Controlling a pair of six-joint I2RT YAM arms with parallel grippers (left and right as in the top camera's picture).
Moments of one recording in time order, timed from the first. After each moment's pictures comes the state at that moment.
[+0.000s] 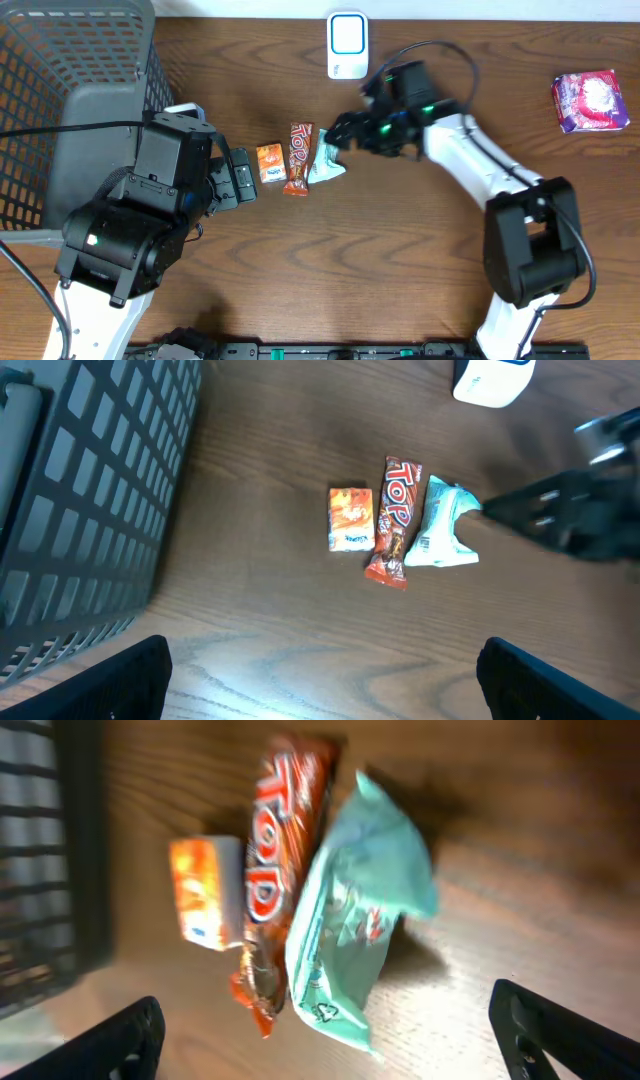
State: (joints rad) left arm -0.37 1.13 1.46 -1.26 -0.19 -0.49; right arm 0.37 1.96 1.40 -0.53 -0.53 0.42
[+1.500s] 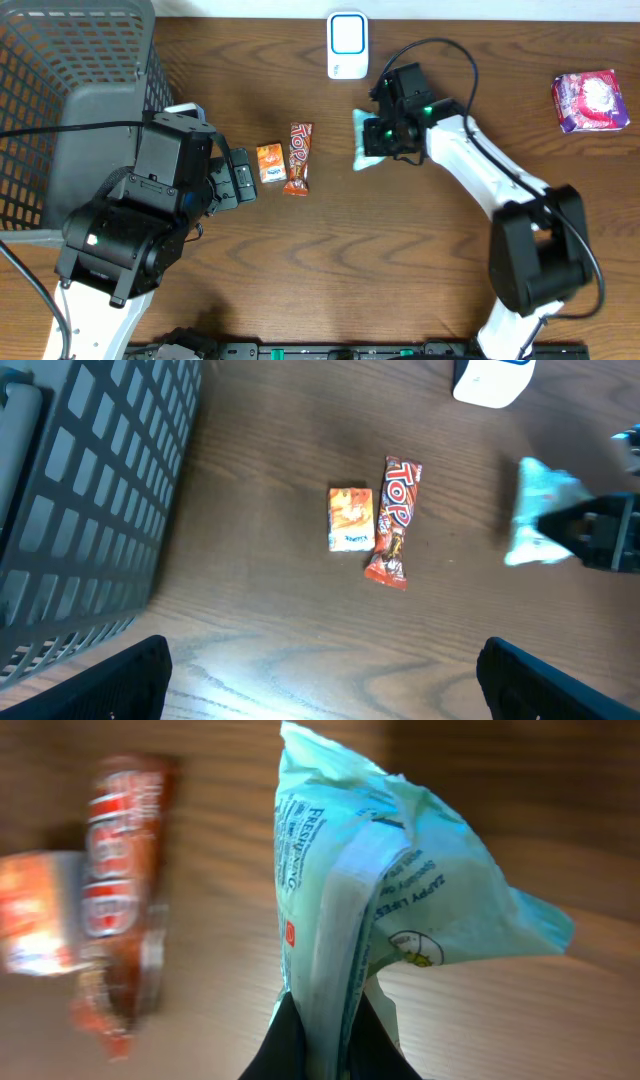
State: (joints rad) left arm -0.37 1.13 1.46 -1.26 -0.19 -0.49; right arm 0.36 1.91 1.40 -0.64 -0.20 0.30
